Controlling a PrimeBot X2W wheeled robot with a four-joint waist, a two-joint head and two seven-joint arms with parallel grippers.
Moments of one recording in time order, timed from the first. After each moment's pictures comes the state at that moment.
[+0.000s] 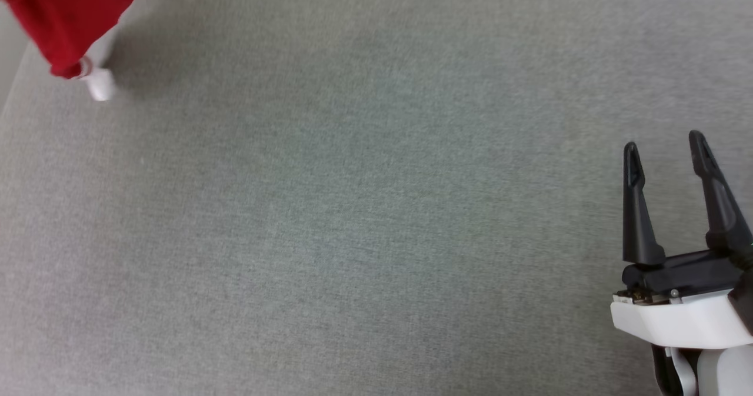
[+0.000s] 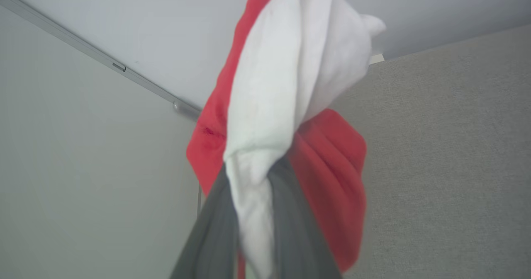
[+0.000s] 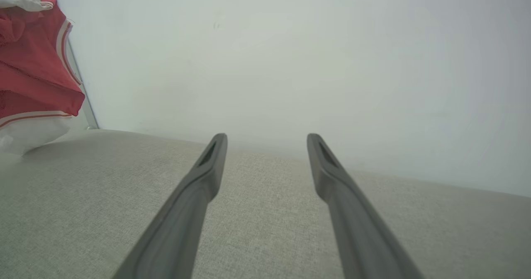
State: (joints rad) left arm -1.30 0.90 -0.65 0.38 -0.81 -0.13 0.66; right arm -0.10 -0.05 -0.03 -0.23 0.00 0.13 -0.26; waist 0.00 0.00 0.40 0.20
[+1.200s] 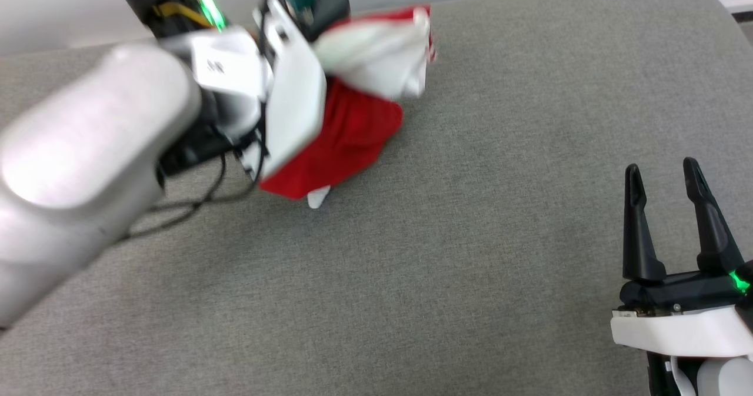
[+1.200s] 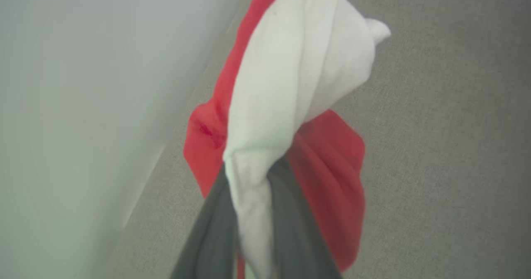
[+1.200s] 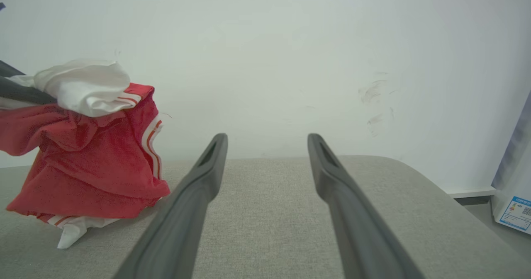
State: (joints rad) left arm -1.35 0.67 -1.17 0.12 -0.89 -0.13 0.65; right arm -0.05 -0.05 -0.04 -0.19 0.13 0.13 -0.26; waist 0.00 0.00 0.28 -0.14
